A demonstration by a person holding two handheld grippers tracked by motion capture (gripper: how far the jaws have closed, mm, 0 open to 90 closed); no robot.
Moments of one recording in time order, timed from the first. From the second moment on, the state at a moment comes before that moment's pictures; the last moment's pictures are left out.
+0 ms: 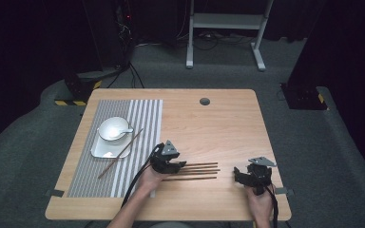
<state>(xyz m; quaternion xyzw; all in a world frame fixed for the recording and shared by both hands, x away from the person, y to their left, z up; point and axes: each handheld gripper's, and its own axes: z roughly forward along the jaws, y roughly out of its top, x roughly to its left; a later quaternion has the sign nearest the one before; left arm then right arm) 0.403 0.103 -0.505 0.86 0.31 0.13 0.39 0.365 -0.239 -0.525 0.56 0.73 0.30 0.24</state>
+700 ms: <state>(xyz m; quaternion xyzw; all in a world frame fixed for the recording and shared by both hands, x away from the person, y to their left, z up) 0.409 0.094 -0.513 0.86 0.31 0.12 0.39 0.365 -0.239 -0.525 0.56 0.73 0.30 0.24</state>
